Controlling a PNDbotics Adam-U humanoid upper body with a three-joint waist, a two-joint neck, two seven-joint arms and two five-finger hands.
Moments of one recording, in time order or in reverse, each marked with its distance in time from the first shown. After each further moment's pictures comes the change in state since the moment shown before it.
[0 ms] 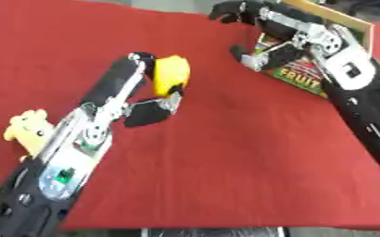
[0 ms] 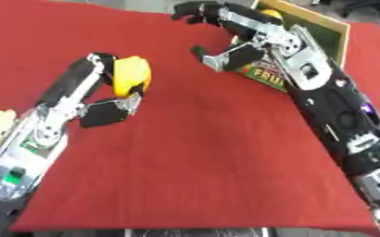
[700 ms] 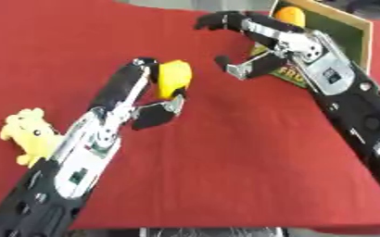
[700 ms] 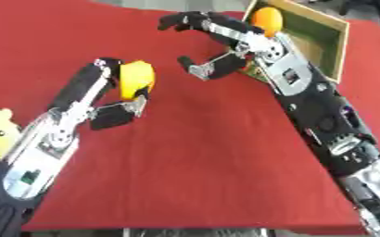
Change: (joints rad) left arm -0.019 -0.051 0.000 0.077 -0.046 -0.025 0.051; right arm -0.016 0.016 0.039 0.013 0.094 -0.036 -0.036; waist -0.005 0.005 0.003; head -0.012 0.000
